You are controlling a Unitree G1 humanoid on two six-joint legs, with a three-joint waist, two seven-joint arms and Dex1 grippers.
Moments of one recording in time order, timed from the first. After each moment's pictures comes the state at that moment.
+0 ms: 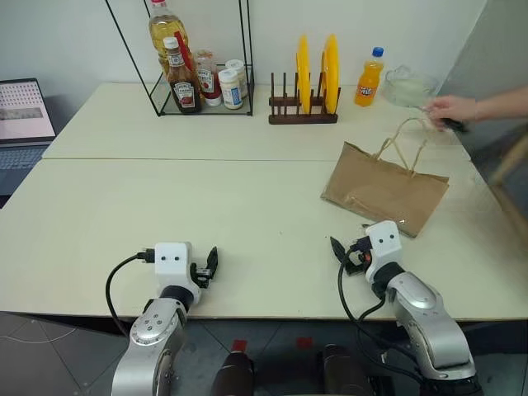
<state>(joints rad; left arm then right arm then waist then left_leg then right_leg) 0.19 0.17 0.10 -0.50 -0.15 0.56 -0.10 0.02 -0.23 0.06 -0.42 0.06 0.51 0.26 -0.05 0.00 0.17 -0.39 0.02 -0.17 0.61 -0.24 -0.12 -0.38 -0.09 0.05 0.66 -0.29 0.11</state>
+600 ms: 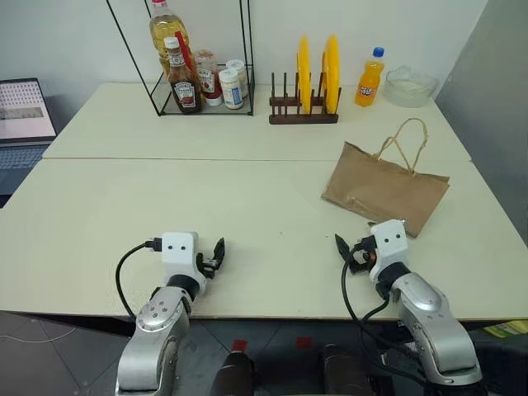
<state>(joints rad) 0.10 0.18 0.08 -0.47 -0.18 0.57 -0.15 0.04 -0.26 0.04 -0.48 0.06 0.53 0.23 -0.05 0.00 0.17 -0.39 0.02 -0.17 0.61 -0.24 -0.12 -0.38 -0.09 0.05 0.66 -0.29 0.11</state>
